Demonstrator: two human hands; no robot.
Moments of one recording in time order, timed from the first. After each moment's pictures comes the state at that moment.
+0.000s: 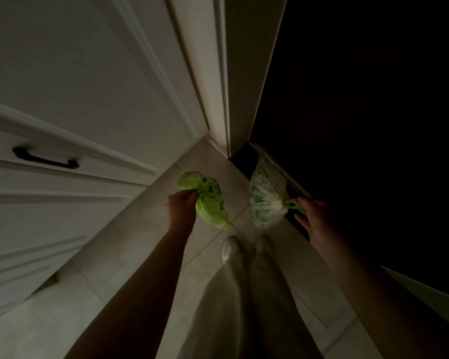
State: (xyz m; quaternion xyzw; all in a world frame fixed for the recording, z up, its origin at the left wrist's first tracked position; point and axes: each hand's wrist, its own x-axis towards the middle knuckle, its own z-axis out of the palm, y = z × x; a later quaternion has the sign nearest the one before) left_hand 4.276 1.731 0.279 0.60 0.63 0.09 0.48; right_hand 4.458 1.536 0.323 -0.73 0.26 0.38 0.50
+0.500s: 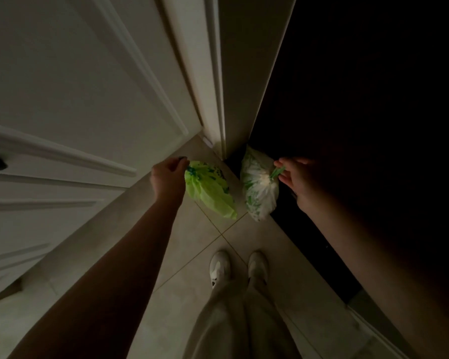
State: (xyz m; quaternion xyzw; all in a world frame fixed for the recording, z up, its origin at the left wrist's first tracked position) left_hand 4.352 1.793 0.195 0.59 0.63 0.18 0.46; right_hand 4.541 1.632 0.220 -0.75 0.10 0.41 0.51
